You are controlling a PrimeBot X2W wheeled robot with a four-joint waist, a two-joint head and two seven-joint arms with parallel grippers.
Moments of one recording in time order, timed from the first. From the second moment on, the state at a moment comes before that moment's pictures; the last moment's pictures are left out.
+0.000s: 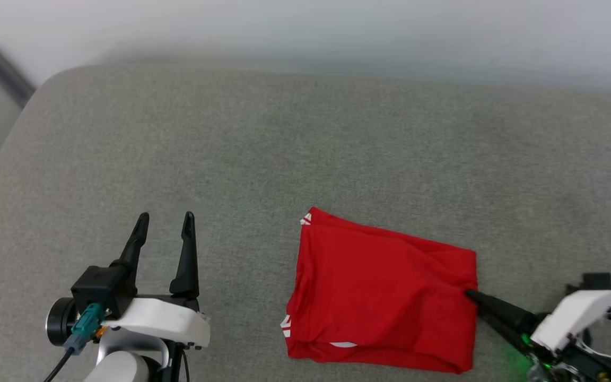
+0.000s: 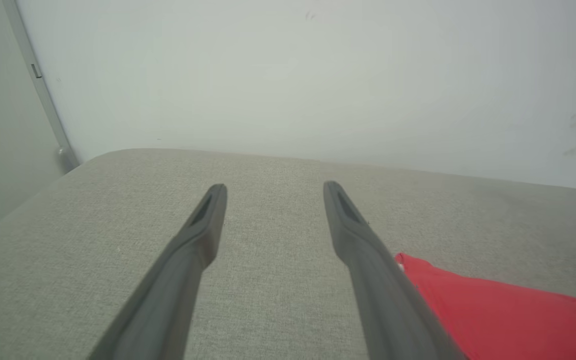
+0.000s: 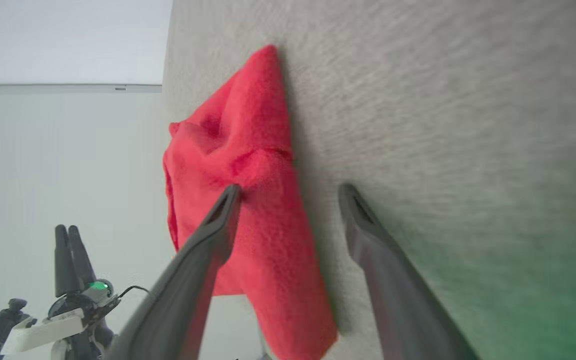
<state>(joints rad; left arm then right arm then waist) -0.15 0.44 -0.46 -0.03 -0.60 0.35 -0.26 -0.15 -0.06 -0.29 0.37 0.99 0.13 0.82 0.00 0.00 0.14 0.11</state>
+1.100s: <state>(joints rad) -0.11 0.47 -0.44 -0.08 -0.57 0.35 -0.25 -0.32 -0.29 0.11 0.41 0.38 0.13 0.55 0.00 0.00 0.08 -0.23</state>
